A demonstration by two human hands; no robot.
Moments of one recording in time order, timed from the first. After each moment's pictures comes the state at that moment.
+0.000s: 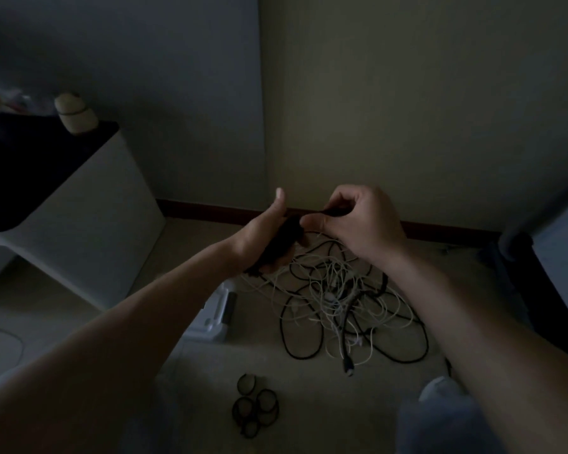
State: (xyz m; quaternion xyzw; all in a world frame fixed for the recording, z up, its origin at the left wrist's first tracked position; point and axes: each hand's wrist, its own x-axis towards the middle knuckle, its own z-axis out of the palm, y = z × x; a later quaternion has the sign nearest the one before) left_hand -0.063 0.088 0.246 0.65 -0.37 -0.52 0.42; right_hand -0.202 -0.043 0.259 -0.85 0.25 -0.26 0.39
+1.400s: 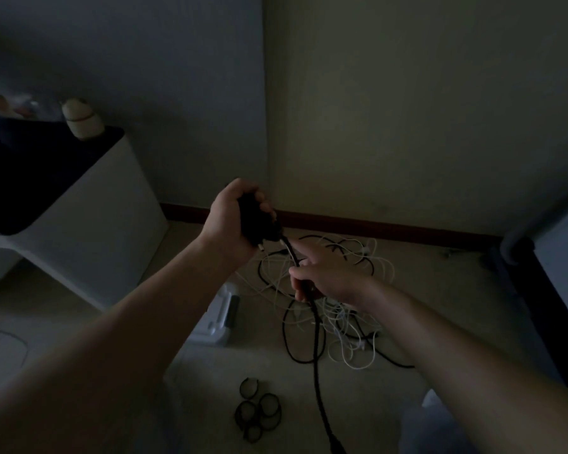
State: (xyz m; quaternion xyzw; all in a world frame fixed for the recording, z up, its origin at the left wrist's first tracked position) left_hand -0.048 0.087 0.258 0.42 -0.07 -0.43 0.80; right_hand -0.193 -0.005 0.215 -0.75 0.23 0.05 0.62
